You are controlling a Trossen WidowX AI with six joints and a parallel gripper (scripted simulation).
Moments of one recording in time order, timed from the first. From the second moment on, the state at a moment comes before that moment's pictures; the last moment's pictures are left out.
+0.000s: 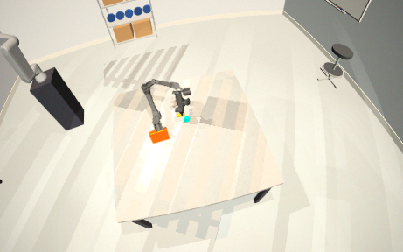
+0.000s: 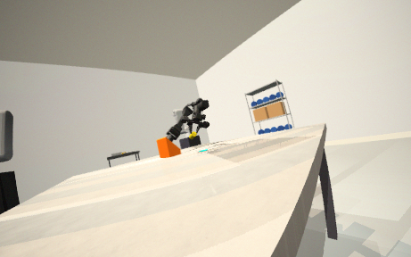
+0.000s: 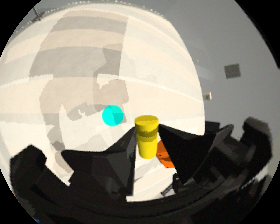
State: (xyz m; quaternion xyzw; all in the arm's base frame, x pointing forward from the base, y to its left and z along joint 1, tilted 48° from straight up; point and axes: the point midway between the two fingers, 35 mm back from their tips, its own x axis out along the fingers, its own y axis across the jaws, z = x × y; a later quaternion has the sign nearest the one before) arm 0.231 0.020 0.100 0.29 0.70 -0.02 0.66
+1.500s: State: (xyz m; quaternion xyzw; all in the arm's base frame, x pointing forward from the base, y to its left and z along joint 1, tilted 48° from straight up) arm 0.227 0.020 0.091 0.22 0.64 -0.10 0.73
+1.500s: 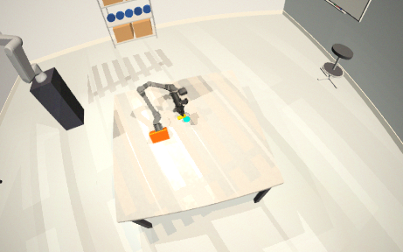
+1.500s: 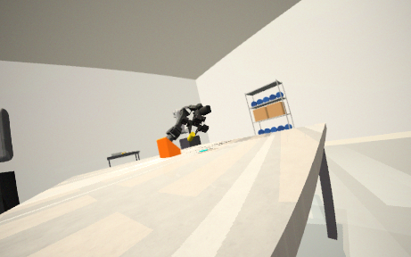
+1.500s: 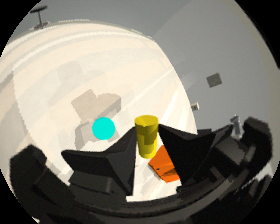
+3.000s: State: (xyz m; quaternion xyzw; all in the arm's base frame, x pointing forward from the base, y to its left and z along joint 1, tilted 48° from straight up) arm 0.231 0.020 0.092 0.21 0.53 -0.17 0.80
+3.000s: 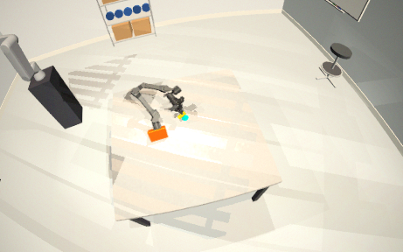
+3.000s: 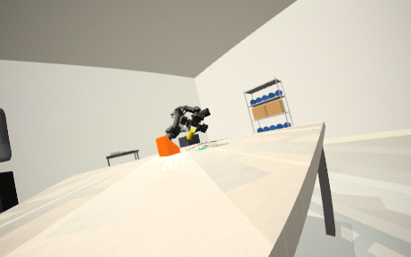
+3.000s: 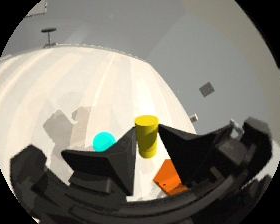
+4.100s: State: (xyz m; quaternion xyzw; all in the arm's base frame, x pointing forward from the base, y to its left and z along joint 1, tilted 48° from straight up) arm 0.234 0.021 0.100 0.22 0.44 -0.20 0.85
